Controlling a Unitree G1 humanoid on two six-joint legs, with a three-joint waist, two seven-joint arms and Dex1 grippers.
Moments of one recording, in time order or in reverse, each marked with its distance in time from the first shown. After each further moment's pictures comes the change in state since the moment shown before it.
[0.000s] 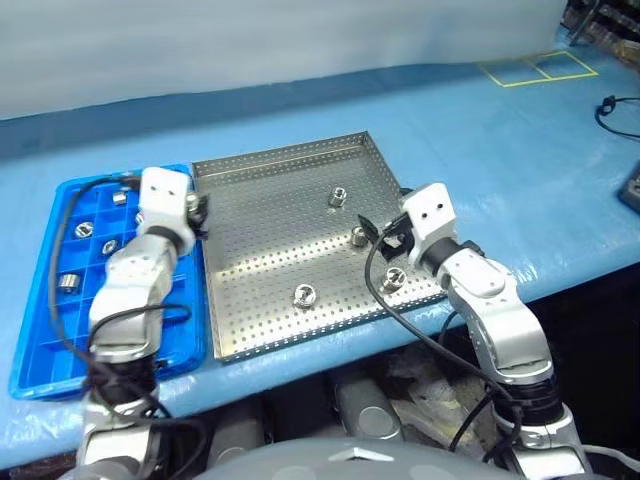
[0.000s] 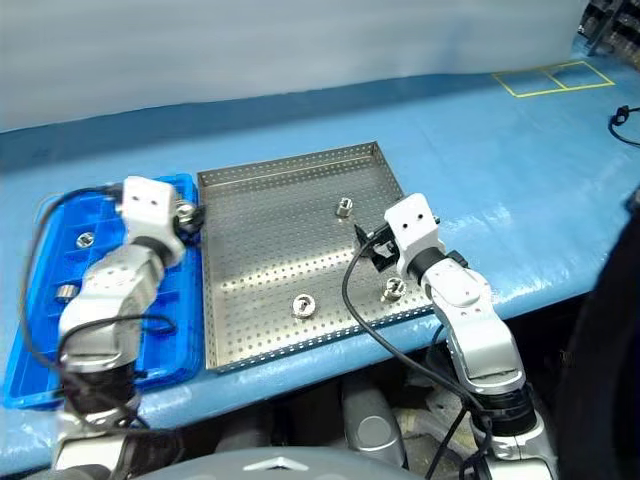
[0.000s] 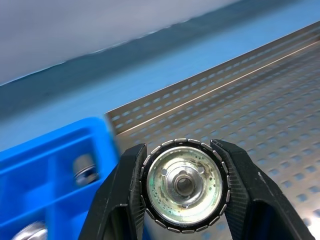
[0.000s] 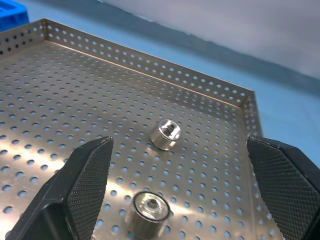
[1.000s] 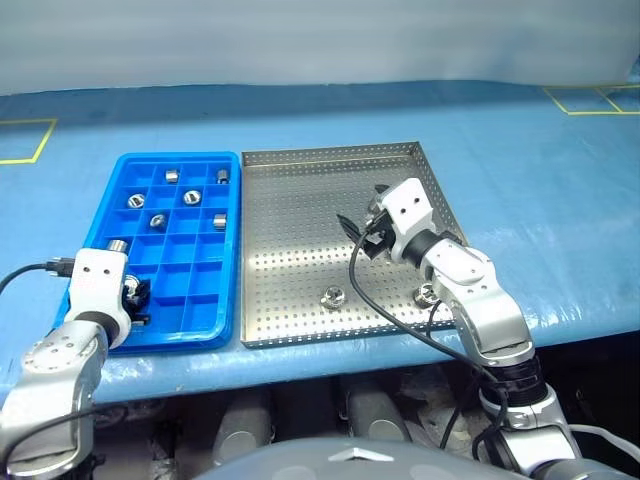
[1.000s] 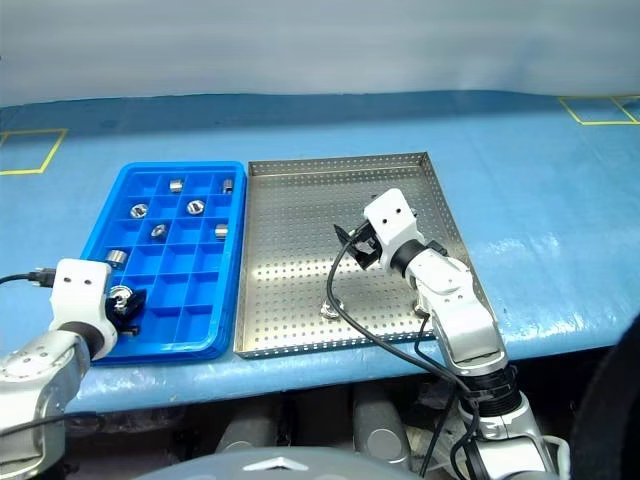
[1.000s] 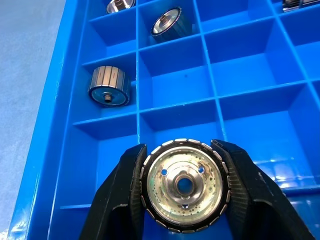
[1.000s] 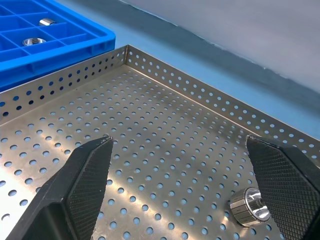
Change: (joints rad) left arm 0.319 0.034 0.165 -0.197 -0.072 0.209 -0.079; right arm -0.059 0.010 0.038 0.073 -0.002 -0.040 0.057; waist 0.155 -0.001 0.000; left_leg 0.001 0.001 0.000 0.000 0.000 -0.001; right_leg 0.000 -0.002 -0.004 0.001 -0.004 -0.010
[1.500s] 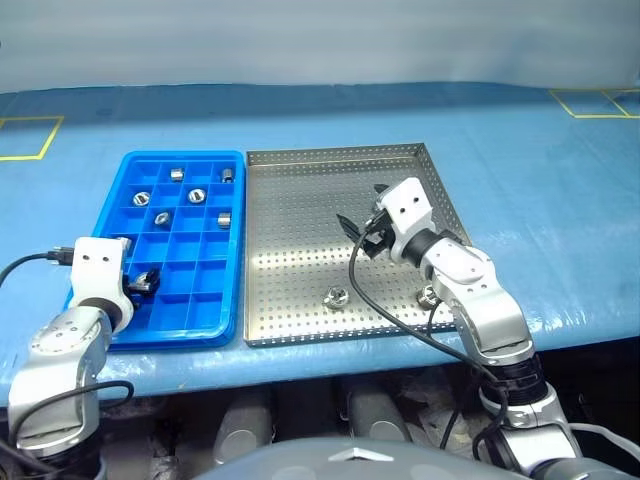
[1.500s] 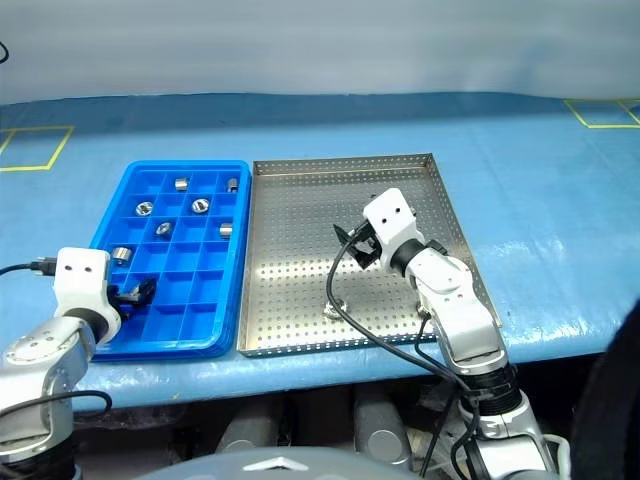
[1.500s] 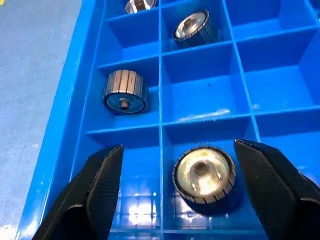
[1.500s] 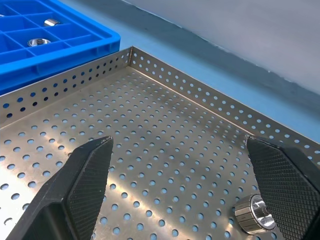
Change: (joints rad) left arm -0.100 -0.073 0.025 0.035 -0.096 -0.093 -0.040; right arm 0.001 -0.003 0.001 -0.003 -0.004 0.000 -0.001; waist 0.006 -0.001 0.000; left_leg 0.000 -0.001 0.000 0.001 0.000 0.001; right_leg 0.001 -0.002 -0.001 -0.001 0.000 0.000
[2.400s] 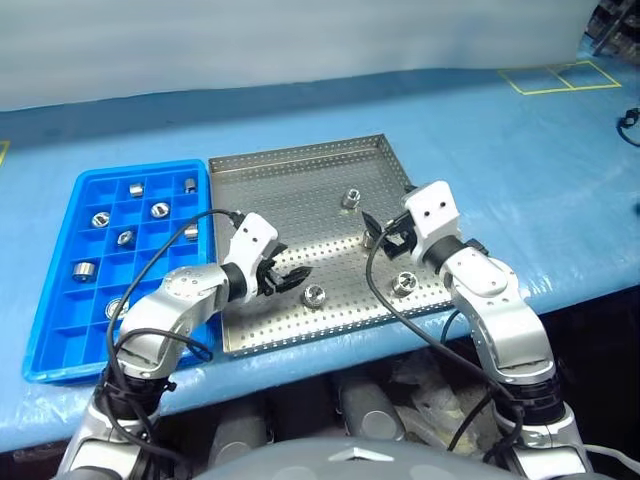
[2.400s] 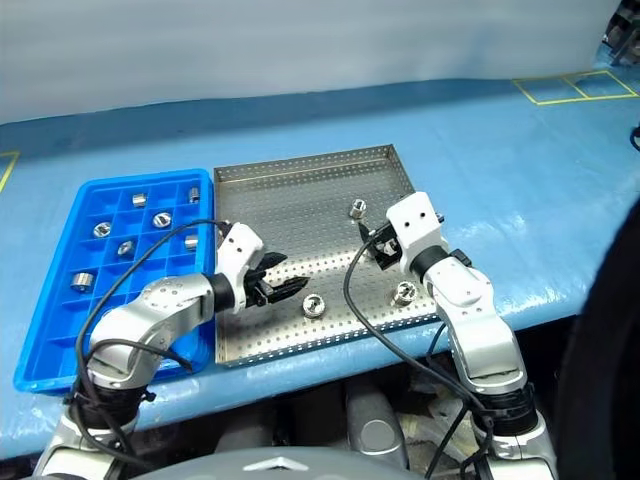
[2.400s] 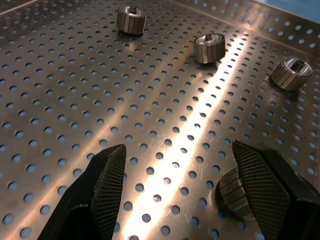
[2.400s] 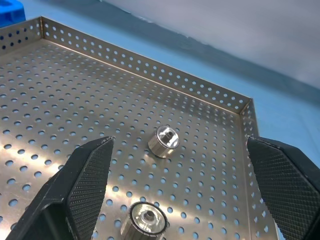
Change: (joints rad) left arm -0.267 0.075 -0.575 0.201 -0.155 -0.133 -0.255; right arm 0.089 -0.023 -0.065 -0.107 -0.025 0.067 -0.095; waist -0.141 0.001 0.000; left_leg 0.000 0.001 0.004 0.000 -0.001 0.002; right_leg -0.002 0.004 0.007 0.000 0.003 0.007
